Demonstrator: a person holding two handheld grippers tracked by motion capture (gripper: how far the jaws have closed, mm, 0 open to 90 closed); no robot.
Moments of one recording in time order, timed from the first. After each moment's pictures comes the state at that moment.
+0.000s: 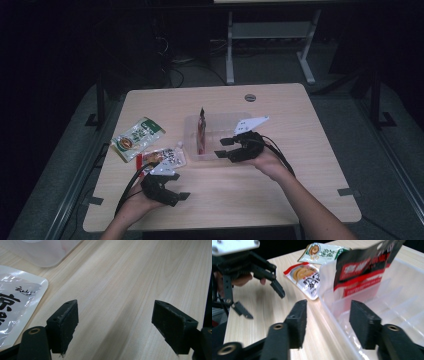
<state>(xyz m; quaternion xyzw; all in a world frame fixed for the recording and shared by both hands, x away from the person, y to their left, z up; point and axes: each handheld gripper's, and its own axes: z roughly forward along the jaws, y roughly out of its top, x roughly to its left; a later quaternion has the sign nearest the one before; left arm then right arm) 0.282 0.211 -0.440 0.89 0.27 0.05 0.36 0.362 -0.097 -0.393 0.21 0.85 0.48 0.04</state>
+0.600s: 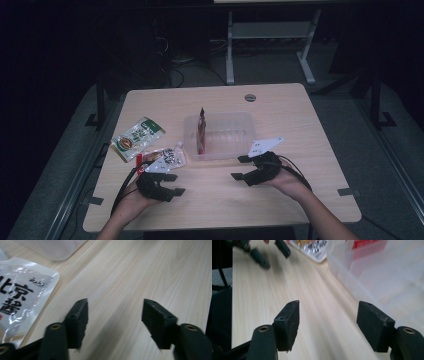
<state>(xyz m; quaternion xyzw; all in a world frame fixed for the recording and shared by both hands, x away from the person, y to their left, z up) 0.287 0.226 -0.438 0.89 0.29 0.05 0.36 0.313 -0.135 -0.417 0.22 0.88 0.43 0.05</state>
